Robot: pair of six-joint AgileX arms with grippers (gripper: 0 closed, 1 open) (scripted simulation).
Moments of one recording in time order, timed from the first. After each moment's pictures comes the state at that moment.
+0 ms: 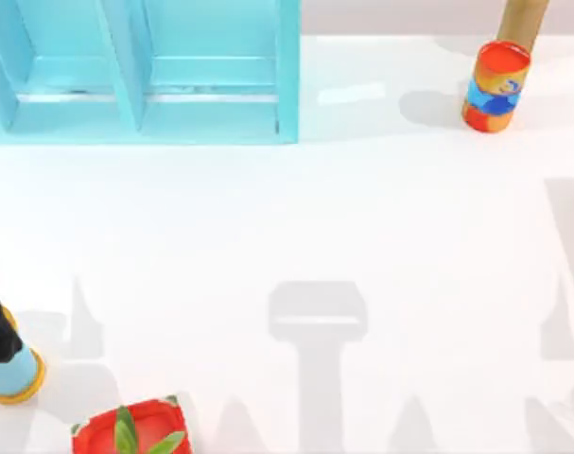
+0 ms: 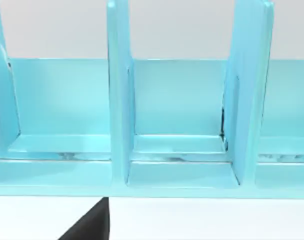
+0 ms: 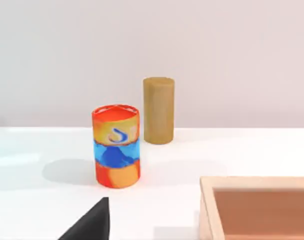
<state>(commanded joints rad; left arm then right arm) 0.00 0.00 0.00 0.00 0.00 0.00 0.00 0.00 0.00 0.00 0.00 0.00</state>
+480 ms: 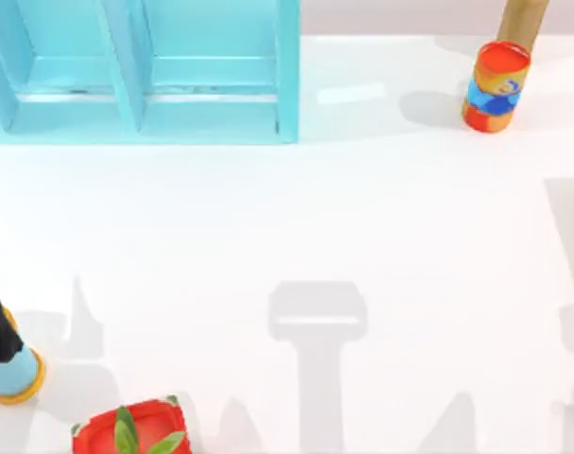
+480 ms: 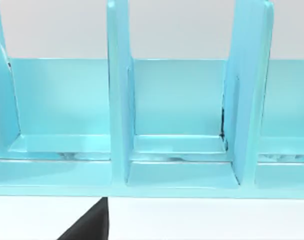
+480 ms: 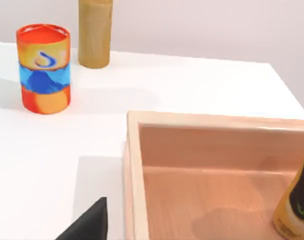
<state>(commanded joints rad) 0.00 0.00 0.00 0.00 0.00 0.00 -0.14 0.23 0.21 -0.22 0.00 -0.13</state>
